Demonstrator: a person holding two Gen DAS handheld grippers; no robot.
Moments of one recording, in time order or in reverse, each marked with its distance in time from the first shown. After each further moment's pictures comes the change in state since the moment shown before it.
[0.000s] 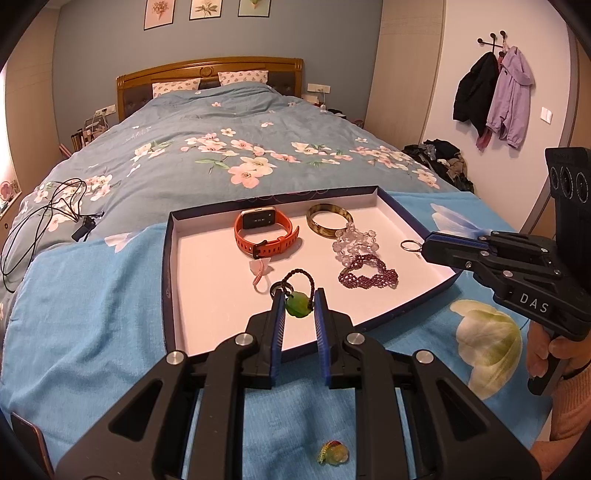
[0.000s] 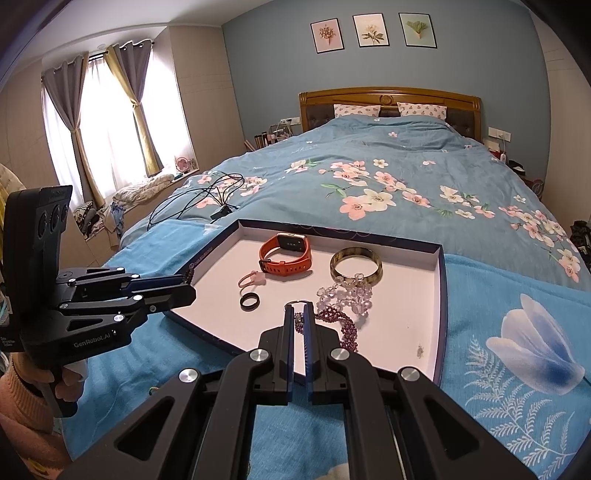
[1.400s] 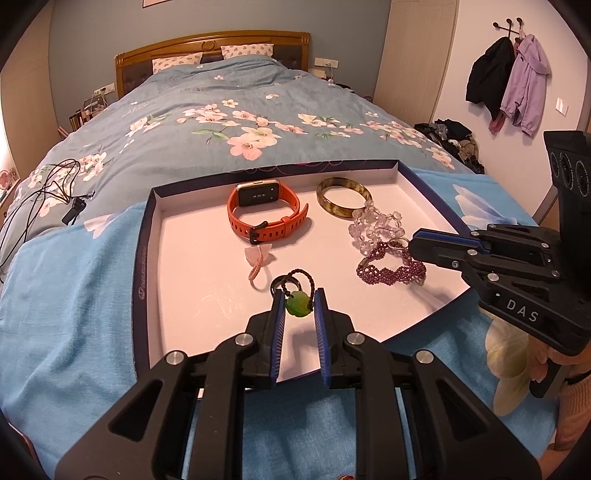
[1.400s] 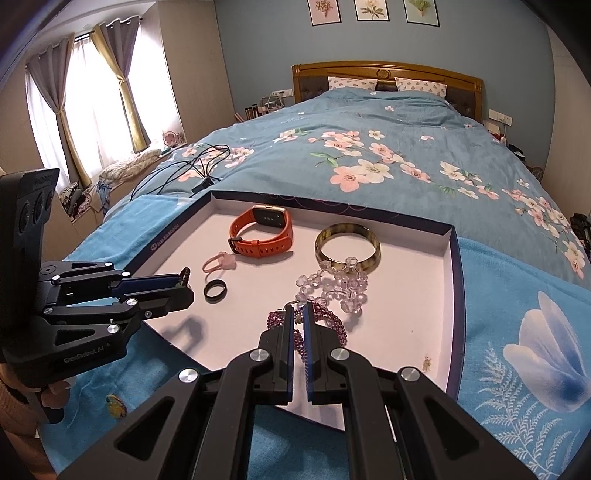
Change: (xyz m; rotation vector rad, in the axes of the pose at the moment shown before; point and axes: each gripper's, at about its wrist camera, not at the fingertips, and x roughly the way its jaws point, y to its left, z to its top) left arm 0.059 0.002 0.002 -0.019 0.110 0.020; right arm 0.053 -0.014 0.000 -0.007 0.116 -0.041
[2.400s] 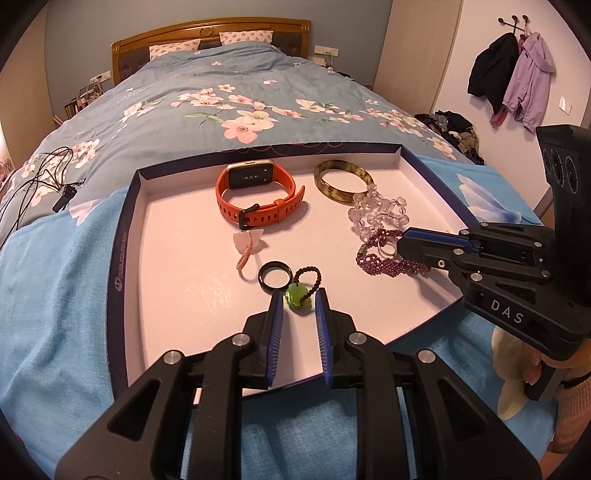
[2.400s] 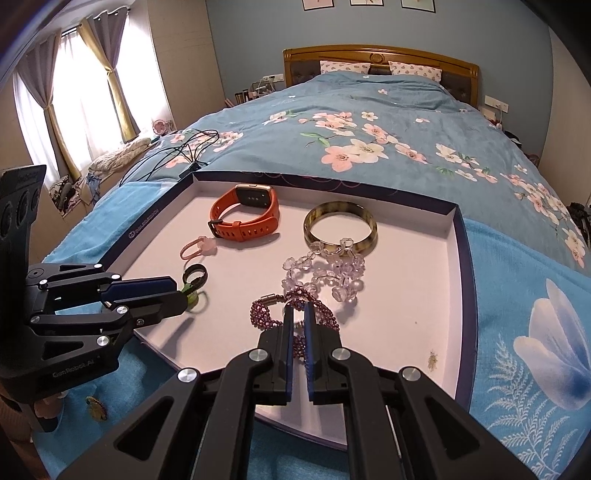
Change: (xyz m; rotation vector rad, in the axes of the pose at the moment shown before) left arm 0.020 -0.001 0.000 -0.015 0.050 -0.017; right arm 0.021 -0.005 -0.004 0.019 0.059 -0.024
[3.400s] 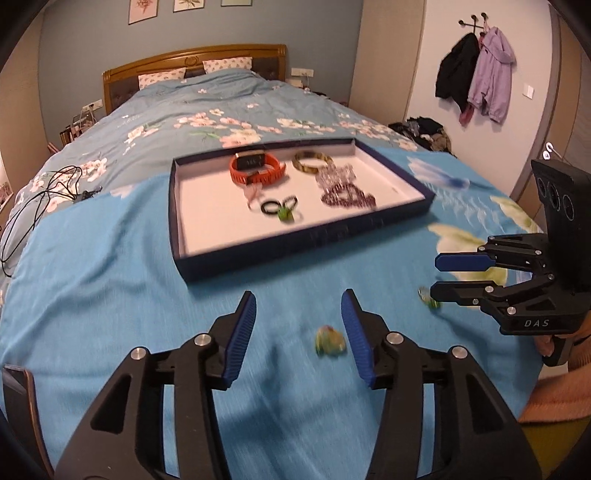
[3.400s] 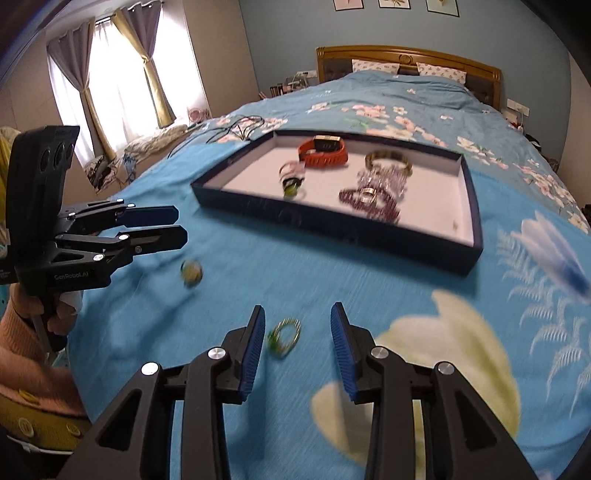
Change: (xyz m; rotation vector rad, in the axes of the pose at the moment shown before) left arm -0.104 0.000 -0.099 0.094 -0.098 -0.038; right arm -0.078 0.047 -0.097 -0.056 0.021 0.098
